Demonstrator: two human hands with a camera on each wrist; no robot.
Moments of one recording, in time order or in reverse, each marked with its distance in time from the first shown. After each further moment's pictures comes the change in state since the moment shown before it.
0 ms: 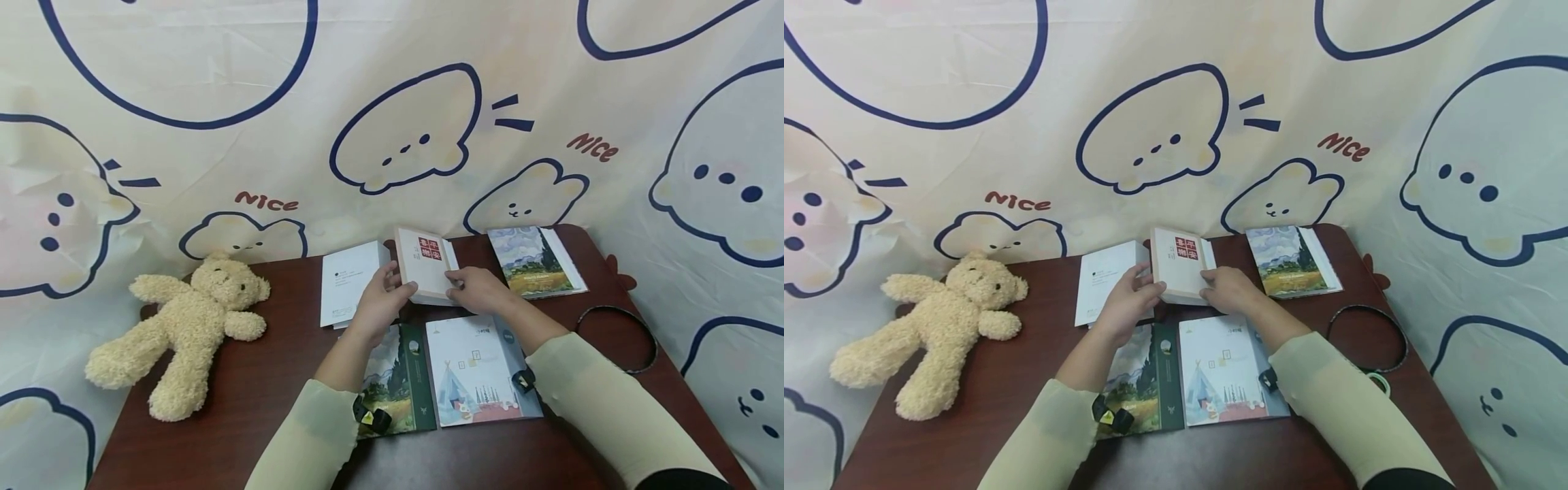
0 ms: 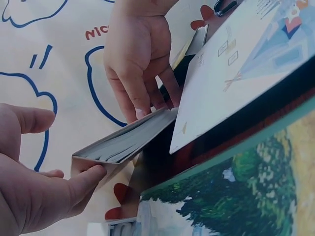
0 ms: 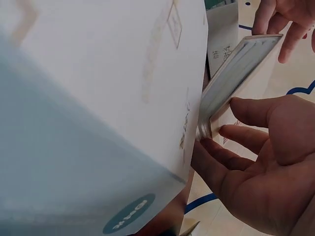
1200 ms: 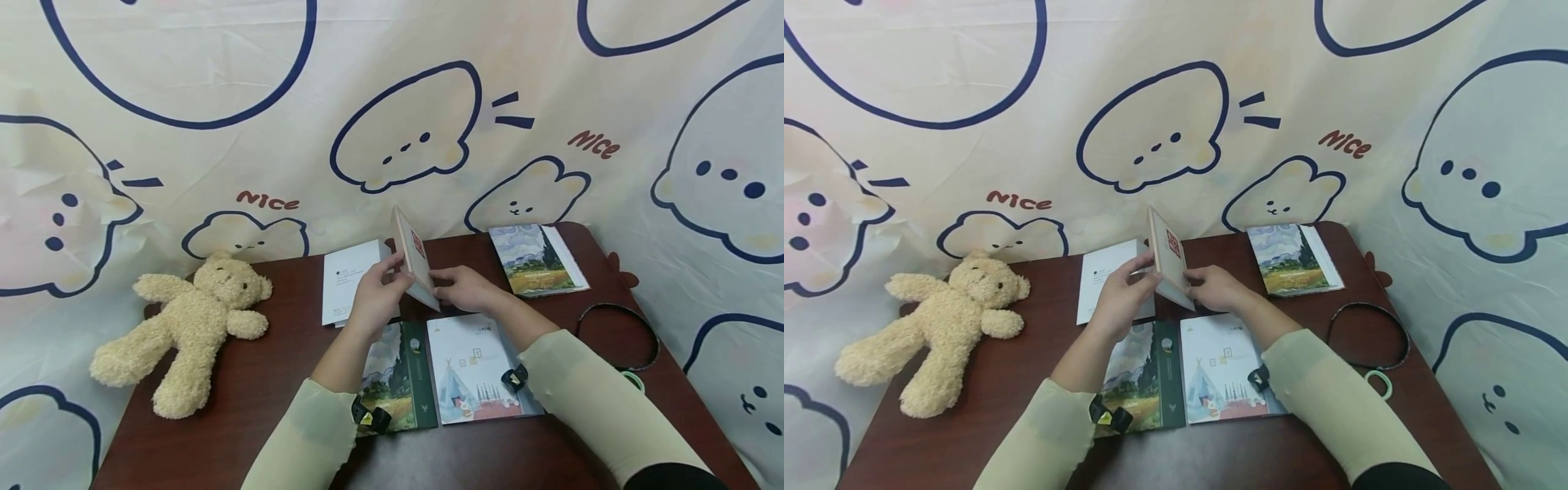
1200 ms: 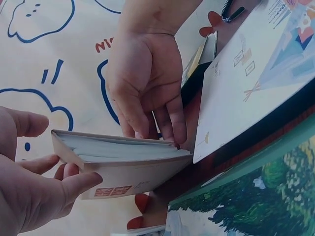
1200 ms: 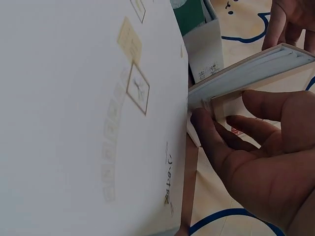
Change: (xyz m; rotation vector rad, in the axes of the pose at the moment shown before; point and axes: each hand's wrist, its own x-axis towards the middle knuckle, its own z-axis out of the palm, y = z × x) left_hand -0.012 0.018 0.000 0.039 0.052 0.162; right_hand 0.005 -0.014 0.008 0.405 -0.144 0.000
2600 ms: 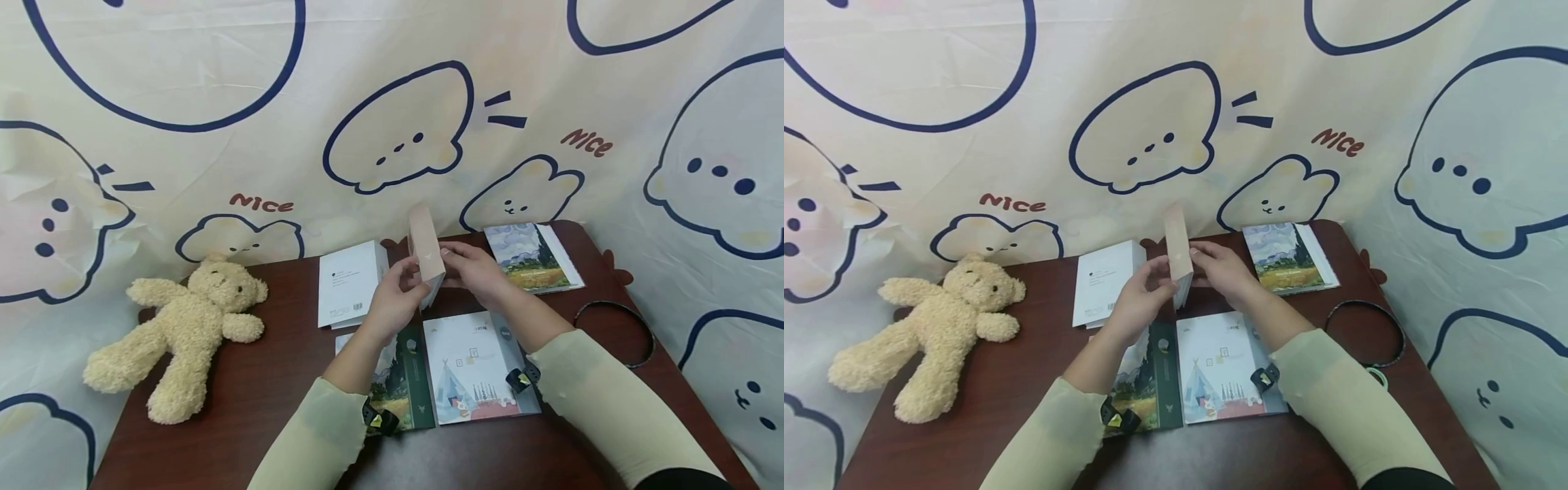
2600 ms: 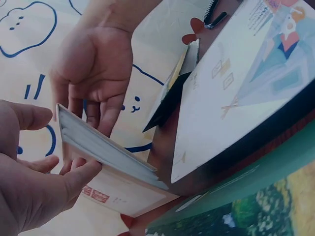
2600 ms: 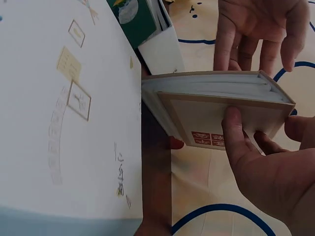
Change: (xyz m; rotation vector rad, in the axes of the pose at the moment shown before) left_hand 0.004 -0.005 0.026 0.094 -0.086 0.036; right_hand -0.020 -0.018 -0.020 0.524 0.164 -0.106
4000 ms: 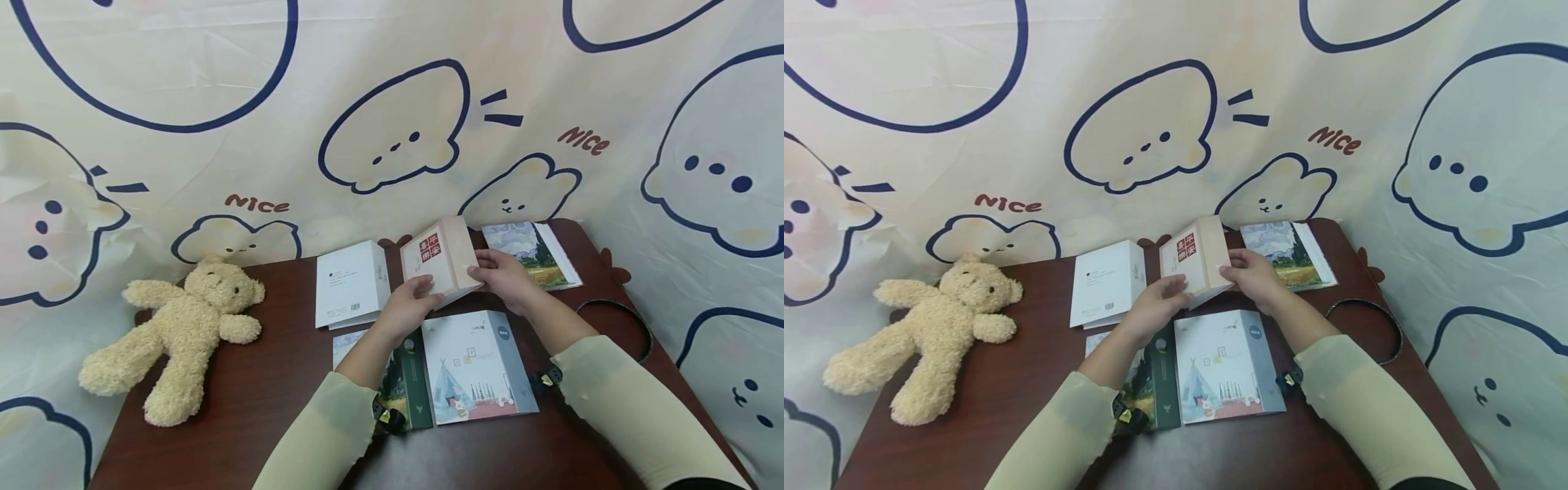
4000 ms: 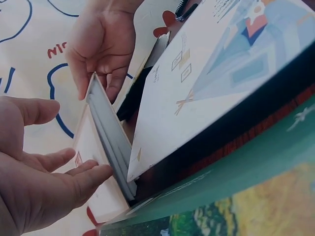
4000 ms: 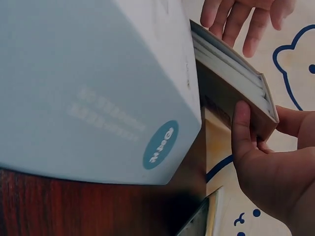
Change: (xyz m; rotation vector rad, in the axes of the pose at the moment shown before) left_hand 0.011 -0.020 0.023 0.048 -0.140 -0.187; right_hand -0.003 0.038 -0.054 -0.098 0.123 0.127
